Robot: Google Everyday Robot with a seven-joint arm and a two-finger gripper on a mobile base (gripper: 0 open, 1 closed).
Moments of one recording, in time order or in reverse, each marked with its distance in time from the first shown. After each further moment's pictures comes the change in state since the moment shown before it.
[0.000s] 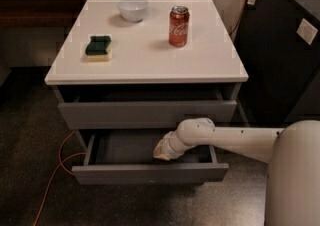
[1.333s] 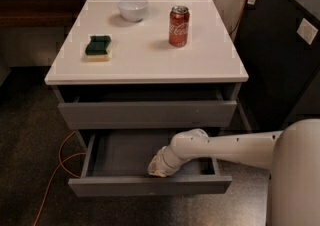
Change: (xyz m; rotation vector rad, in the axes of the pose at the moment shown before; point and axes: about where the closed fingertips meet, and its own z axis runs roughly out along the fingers) arm -0.008 0.073 0.013 -0.113 0.021 -0.050
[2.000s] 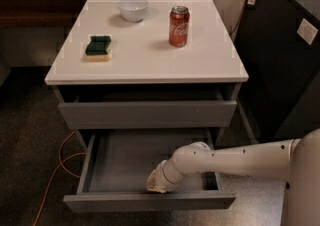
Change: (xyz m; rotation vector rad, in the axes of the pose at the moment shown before) arm -0.007 0.060 0.001 -0.047 -0.030 -0.015
